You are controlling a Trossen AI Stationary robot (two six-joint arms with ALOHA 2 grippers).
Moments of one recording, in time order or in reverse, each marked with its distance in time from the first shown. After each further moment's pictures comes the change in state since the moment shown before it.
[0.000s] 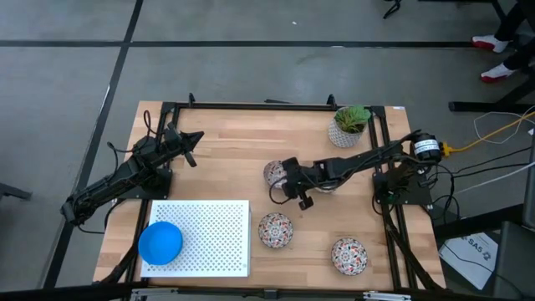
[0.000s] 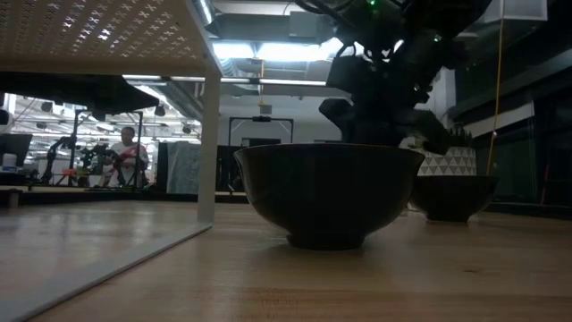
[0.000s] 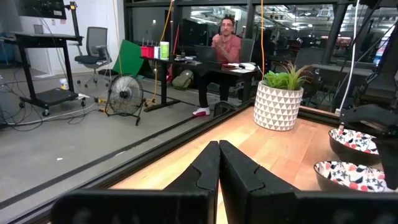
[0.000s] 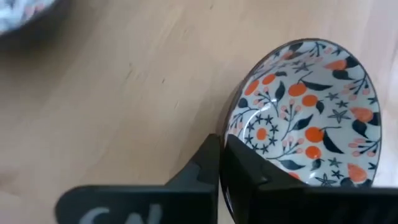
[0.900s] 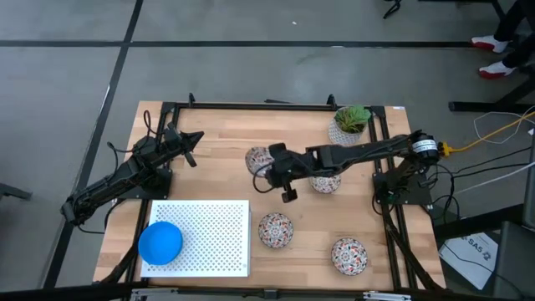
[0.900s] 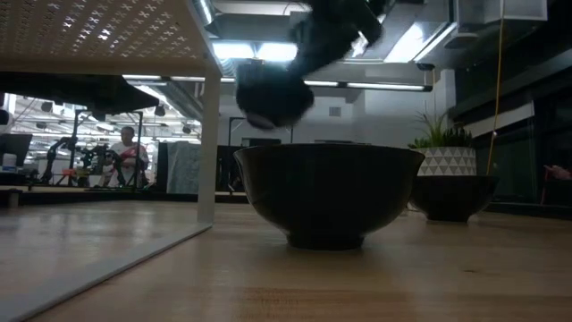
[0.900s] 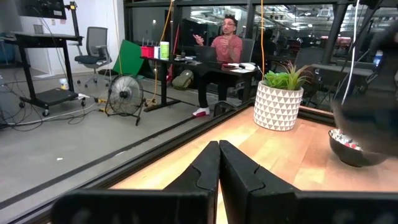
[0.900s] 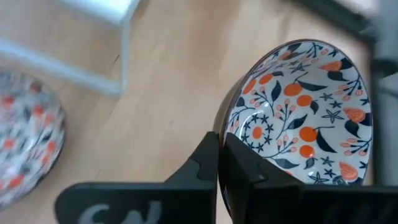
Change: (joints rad) left arm 0.000 0.000 0.000 0.000 0.000 0.000; right arm 0.002 0.004 0.443 -0.263 0.062 0.057
